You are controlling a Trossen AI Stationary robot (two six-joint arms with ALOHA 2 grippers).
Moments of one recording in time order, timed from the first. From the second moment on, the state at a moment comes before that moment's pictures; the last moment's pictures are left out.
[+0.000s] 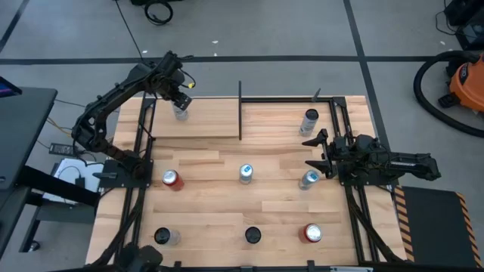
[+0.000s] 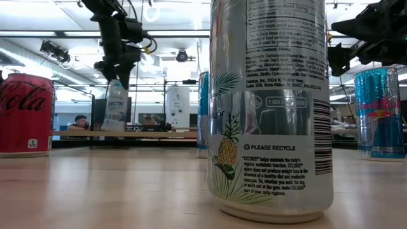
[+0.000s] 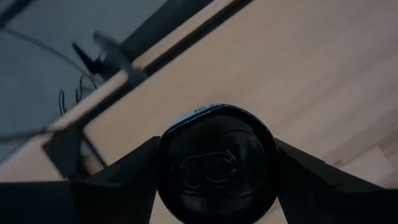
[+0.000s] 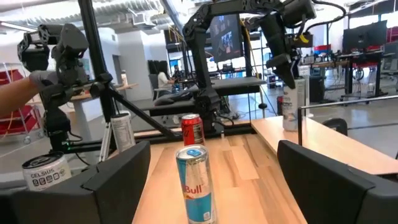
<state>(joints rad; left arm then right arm) 0.96 1.47 1.36 -1.09 -0.09 0.03 -0.14 0.01 0.01 0.16 -0.16 0.14</state>
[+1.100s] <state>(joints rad) 1.17 1.45 1.32 -1.02 -0.03 0.04 -0.14 0.01 0.01 0.15 -0.16 0.14</state>
